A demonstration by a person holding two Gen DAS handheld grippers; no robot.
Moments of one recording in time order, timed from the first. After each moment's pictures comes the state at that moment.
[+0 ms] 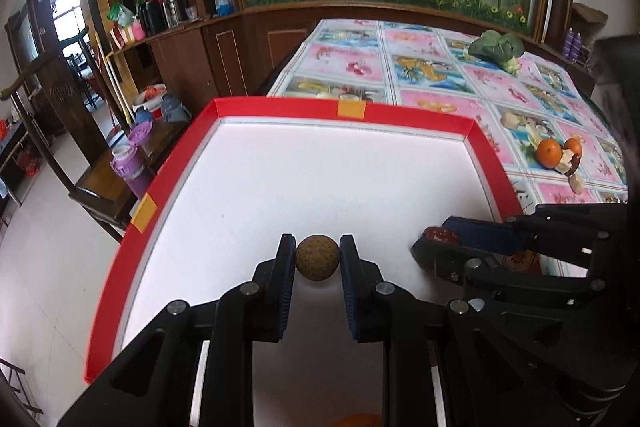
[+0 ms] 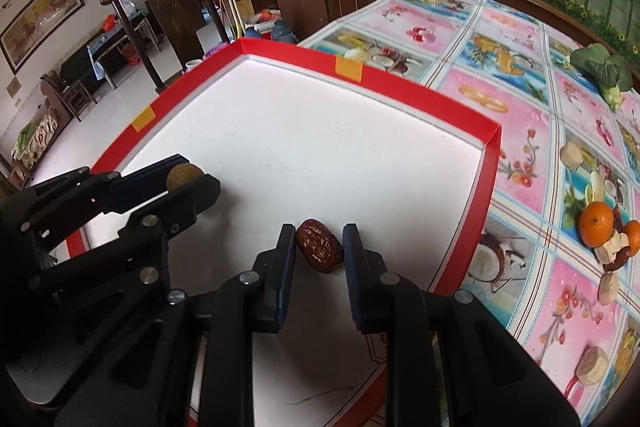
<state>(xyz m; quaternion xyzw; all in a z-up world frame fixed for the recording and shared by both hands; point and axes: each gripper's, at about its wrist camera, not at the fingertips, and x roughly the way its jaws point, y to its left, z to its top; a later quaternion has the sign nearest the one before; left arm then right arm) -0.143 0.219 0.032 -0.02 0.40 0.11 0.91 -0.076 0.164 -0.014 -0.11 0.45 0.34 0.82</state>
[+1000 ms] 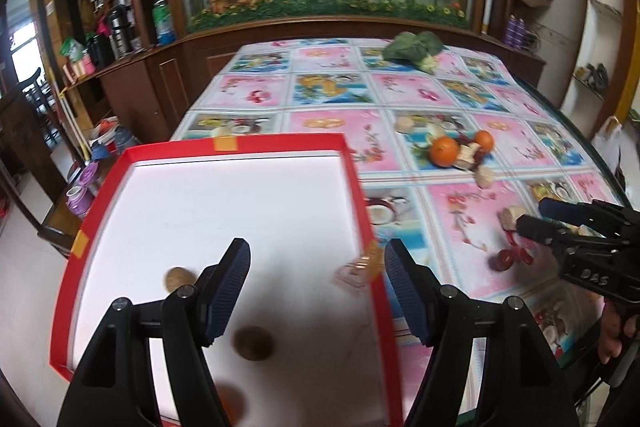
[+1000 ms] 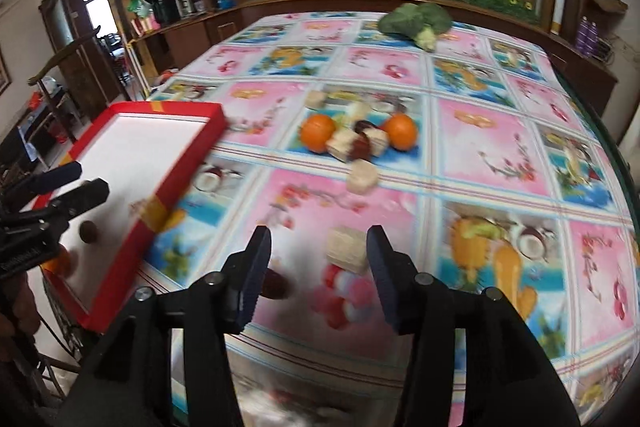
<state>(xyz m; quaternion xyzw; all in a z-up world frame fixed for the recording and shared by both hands) -0.146 0.132 0.060 0.01 0.38 0.01 0.92 -0.092 -0.037 0.006 -0.03 0.41 0.18 0.90</state>
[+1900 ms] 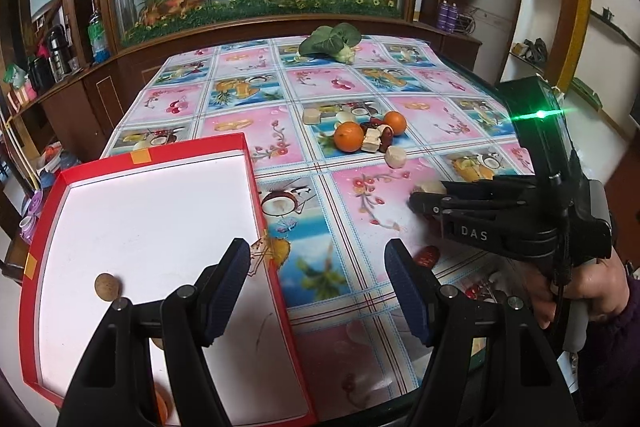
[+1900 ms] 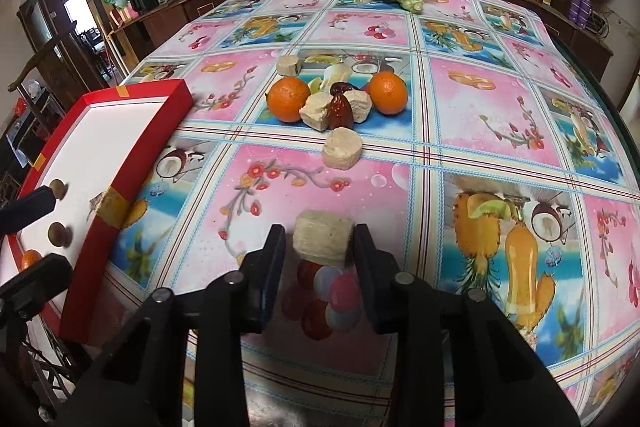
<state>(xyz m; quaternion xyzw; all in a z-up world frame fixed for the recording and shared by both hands) -0.161 0.093 0.064 0.02 0.38 -0.10 0.92 -0.071 -0.040 -0.020 -0.02 0.45 0.15 0.88</state>
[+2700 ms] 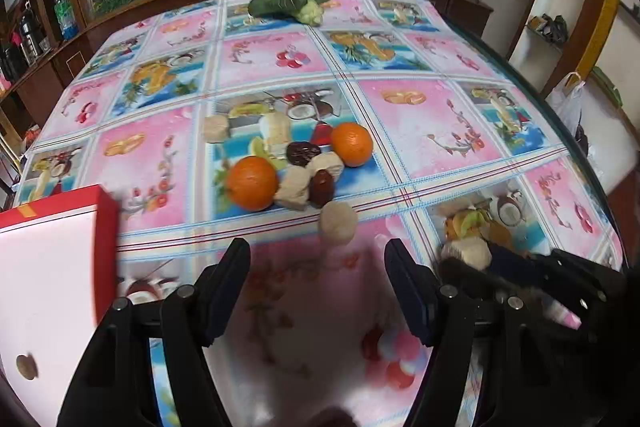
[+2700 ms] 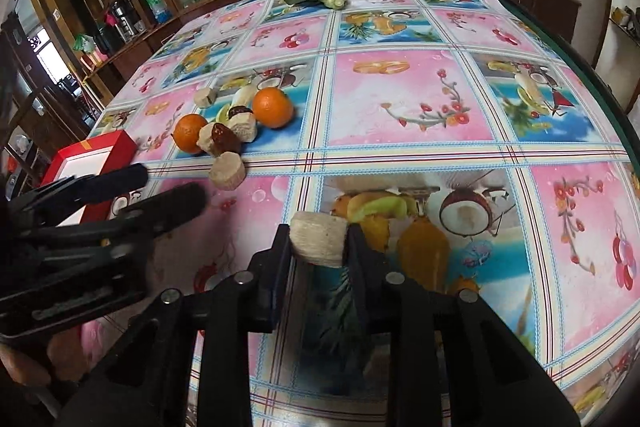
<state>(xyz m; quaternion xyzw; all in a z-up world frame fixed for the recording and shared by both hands) -0.035 -0.011 0.028 0.02 0.47 -0.10 0.88 -0.055 -0.112 -0.019 0.05 0.45 0.11 0.88</state>
